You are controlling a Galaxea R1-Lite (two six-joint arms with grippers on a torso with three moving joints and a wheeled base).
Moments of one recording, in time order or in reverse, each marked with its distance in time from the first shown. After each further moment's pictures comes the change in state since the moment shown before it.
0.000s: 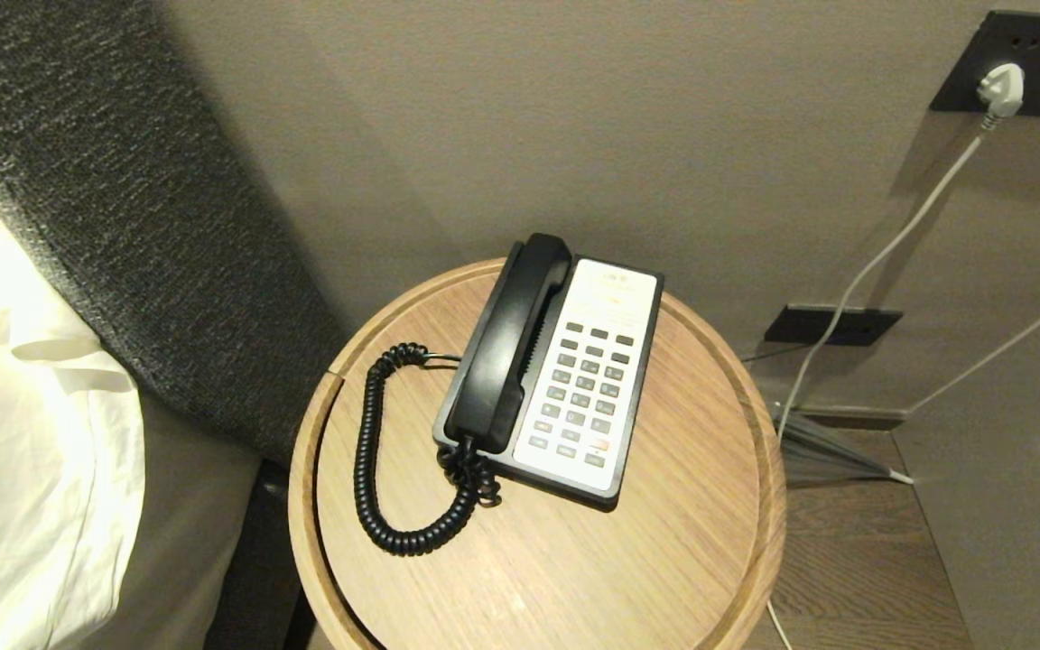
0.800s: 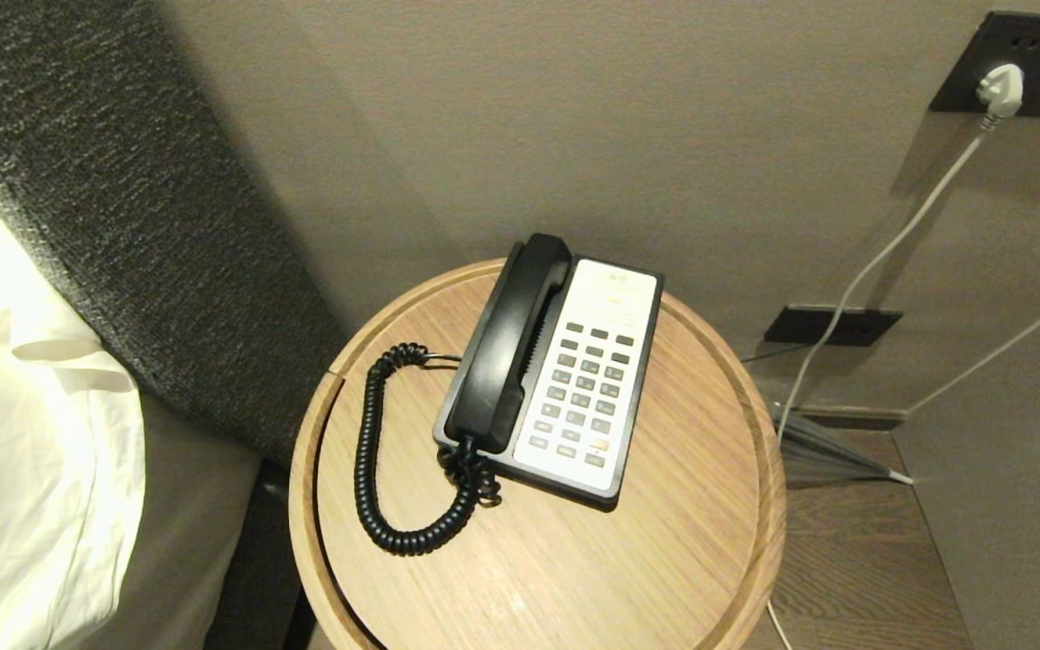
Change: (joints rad) left arm 0.000 0.000 0.000 -0.001 0.000 0.000; right arm -0.001 -0.104 0.039 -0.064 -0.057 -0.023
